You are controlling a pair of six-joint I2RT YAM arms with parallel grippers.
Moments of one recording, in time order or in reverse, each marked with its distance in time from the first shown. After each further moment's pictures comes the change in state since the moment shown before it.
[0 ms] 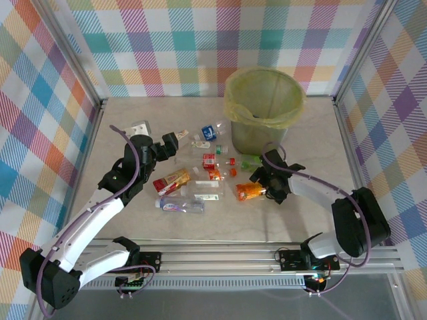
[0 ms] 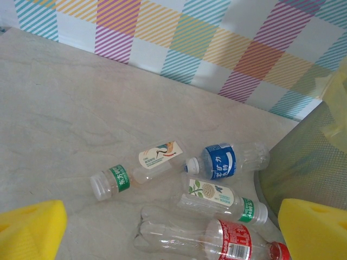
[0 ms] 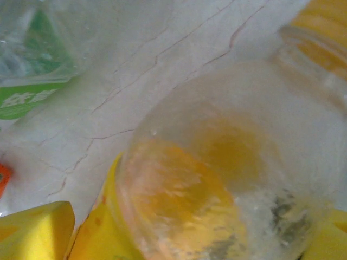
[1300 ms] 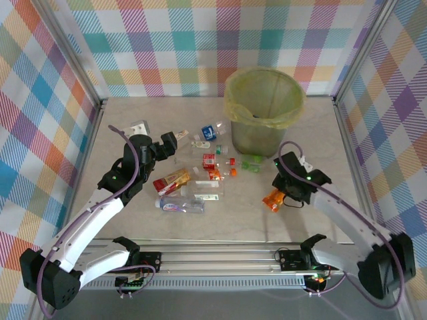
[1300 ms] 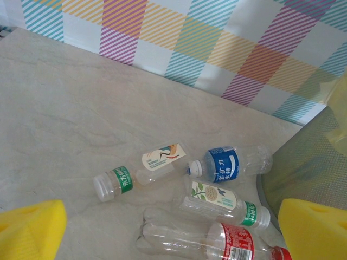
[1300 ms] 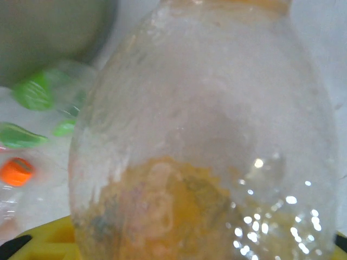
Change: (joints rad) left arm 0.008 -0.003 0.000 -0.001 -0.007 -0.013; right arm -0.001 -0.462 0.089 -0.364 0.292 -0.216
